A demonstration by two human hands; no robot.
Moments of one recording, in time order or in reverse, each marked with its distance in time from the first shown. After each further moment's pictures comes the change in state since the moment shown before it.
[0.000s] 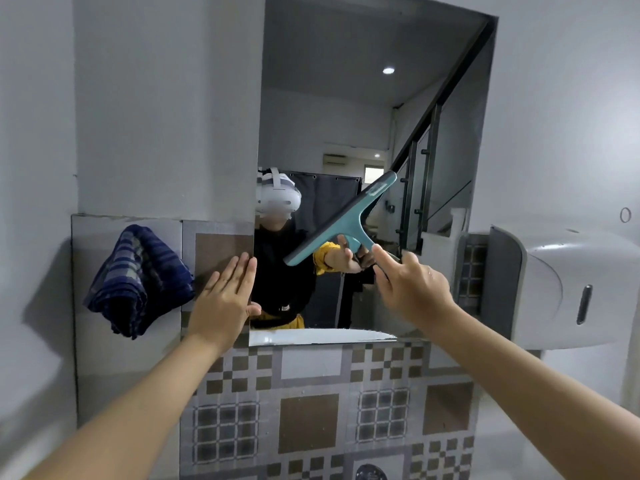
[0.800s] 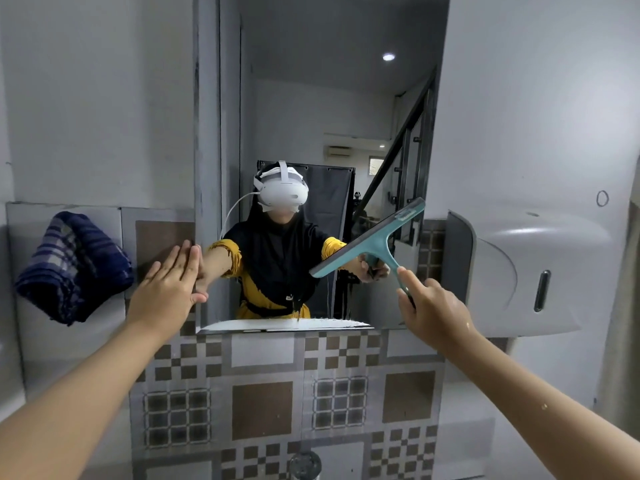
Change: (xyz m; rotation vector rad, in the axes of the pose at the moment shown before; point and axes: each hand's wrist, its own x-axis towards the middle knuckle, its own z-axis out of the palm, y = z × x) left_hand 0.004 0.020 -0.005 0.095 -0.070 -0.101; right_hand -0.081 0.115 0.024 0.279 -0.129 0.083
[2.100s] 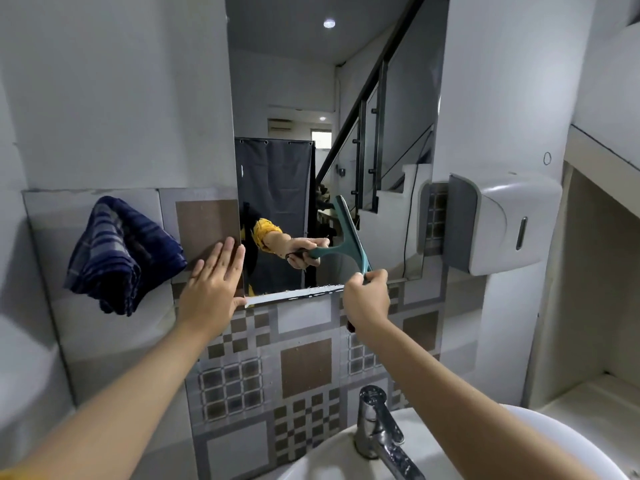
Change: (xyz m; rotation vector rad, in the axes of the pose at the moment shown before) left_hand -0.028 -0.031 0.025 -0.165 0.000 0.200; right_hand 0.008 -0.230 0.032 0.878 0.097 1.133
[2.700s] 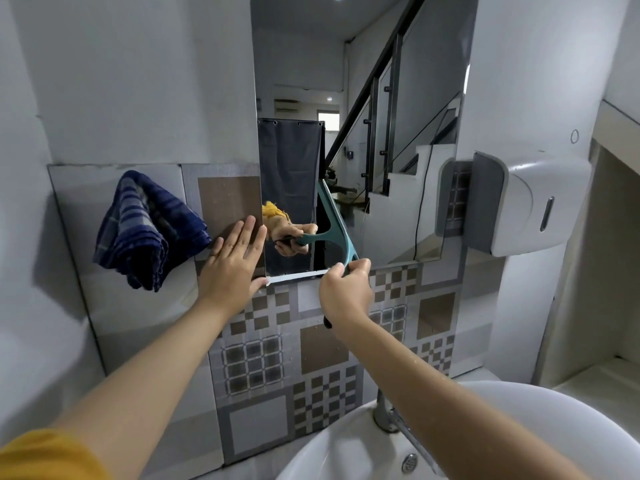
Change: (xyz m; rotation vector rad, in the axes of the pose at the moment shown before) left_hand -0.006 -0.007 0.003 -0.030 0.015 0.006; right_hand -0.051 -0.002 0.050 0.018 -0.043 0.002
